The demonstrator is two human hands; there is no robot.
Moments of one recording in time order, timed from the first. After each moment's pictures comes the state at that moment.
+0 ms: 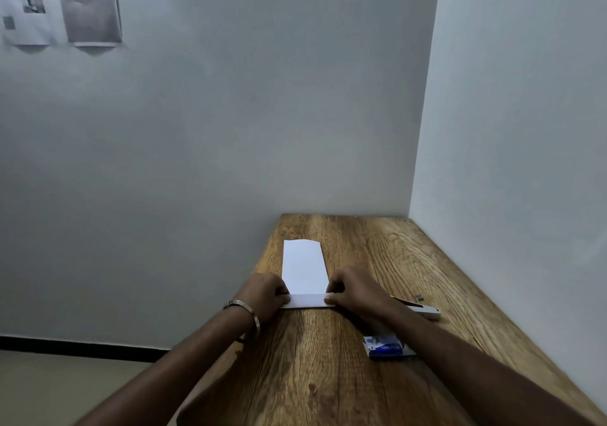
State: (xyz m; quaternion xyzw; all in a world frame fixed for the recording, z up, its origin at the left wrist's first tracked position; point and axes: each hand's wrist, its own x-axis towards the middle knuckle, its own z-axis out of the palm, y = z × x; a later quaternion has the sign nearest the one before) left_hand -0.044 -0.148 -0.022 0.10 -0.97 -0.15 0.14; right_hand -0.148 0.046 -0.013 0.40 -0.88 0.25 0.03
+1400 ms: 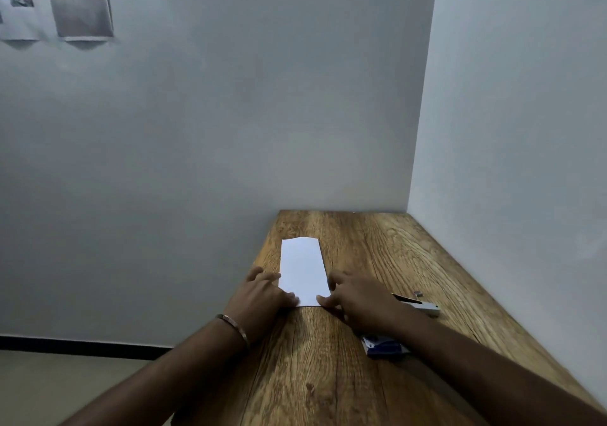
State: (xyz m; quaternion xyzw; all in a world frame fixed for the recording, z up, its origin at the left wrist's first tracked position) left_hand -0.031 -0.145 -0.035 -0.01 -0.98 0.14 0.14; right_hand -0.140 0.065 -0.018 0.55 -0.82 0.00 0.17
